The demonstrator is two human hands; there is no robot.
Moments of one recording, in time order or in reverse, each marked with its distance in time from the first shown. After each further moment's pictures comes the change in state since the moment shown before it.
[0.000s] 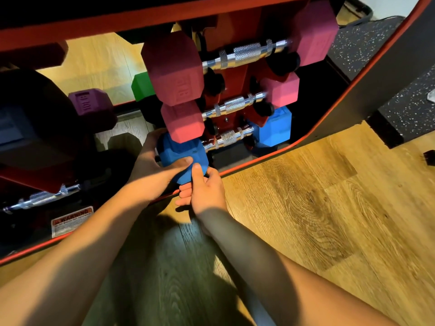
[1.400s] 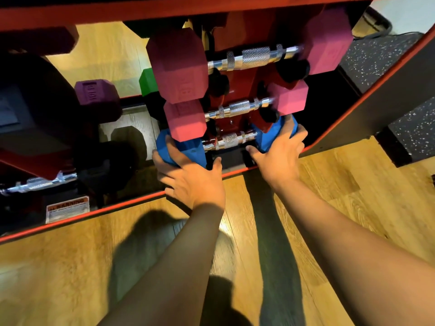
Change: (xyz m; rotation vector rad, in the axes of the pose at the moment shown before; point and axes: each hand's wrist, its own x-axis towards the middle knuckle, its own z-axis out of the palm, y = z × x) left_hand -0.009 -0.004 0.123 0.646 0.670 -0.392; right_hand 0.083 -0.067 -0.130 -1.034 0.509 -0.522
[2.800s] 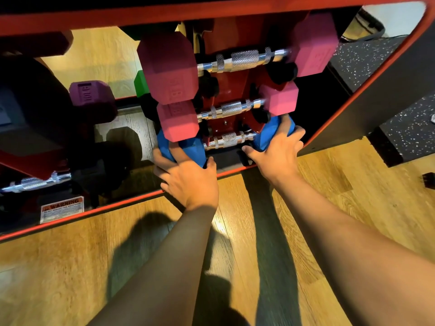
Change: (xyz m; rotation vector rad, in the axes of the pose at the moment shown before) left_hand 0.005 0.001 0.002 0.044 -0.002 0.070; right_hand 0.009 0.005 -0.014 -0.019 -0.069 0.004
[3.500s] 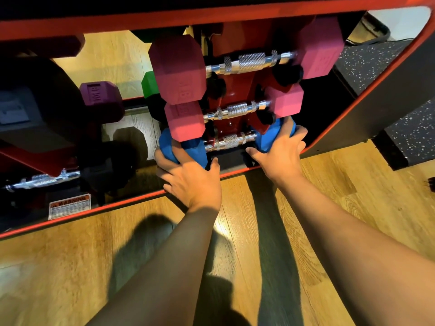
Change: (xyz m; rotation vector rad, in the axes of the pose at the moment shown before) left_hand -0.003 0.000 -0.009 -0.015 0.016 -0.002; right_hand -0.001 -0.002 -0.001 0.012 -0.010 -0.040
